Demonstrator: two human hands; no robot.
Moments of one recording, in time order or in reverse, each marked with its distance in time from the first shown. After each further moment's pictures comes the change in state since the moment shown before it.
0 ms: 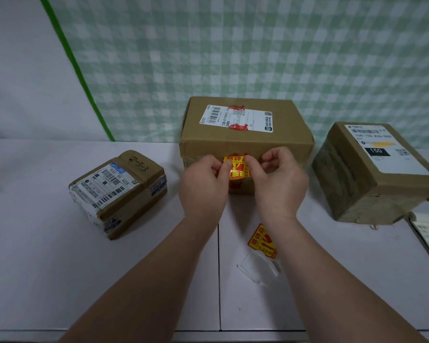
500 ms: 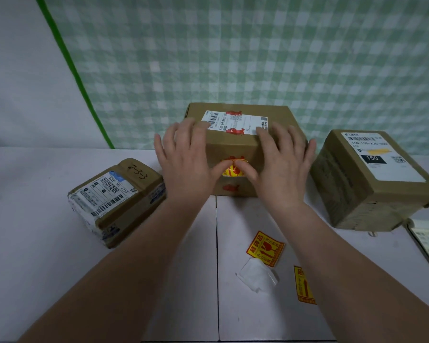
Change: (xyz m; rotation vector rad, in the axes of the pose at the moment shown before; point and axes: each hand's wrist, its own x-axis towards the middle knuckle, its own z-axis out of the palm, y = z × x) left_hand 0.041 -0.003 -0.016 0.479 0.124 0.373; right_hand 0.033 0.008 -0.002 -0.458 -0.104 -0.453
